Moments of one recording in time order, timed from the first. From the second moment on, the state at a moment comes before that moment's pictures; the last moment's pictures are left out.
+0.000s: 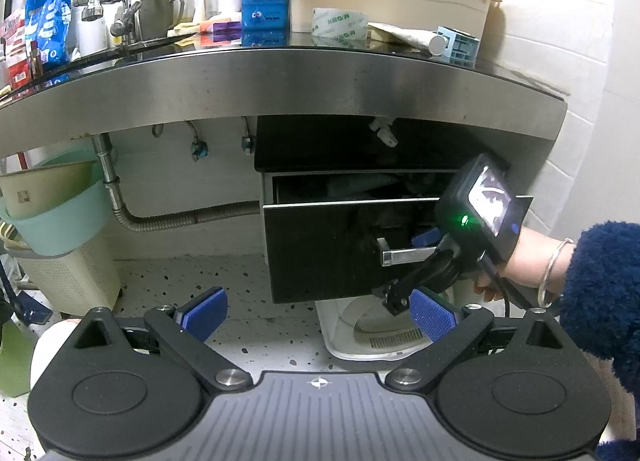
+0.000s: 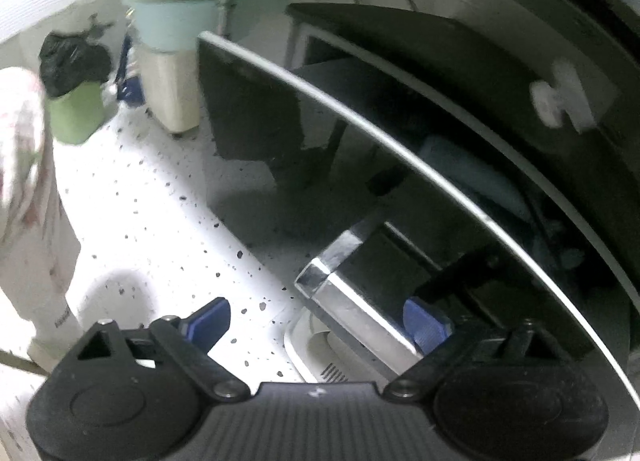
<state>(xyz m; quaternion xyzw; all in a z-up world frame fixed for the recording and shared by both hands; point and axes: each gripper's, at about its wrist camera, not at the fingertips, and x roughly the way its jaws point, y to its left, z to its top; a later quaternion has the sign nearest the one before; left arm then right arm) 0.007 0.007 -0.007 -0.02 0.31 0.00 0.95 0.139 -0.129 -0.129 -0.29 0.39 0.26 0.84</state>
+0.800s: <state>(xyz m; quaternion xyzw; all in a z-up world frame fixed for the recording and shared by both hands) 0.006 0.014 -0.004 -0.04 0.30 0.00 0.95 0.113 -0.174 -0.114 -0.05 0.31 0.02 0.95</state>
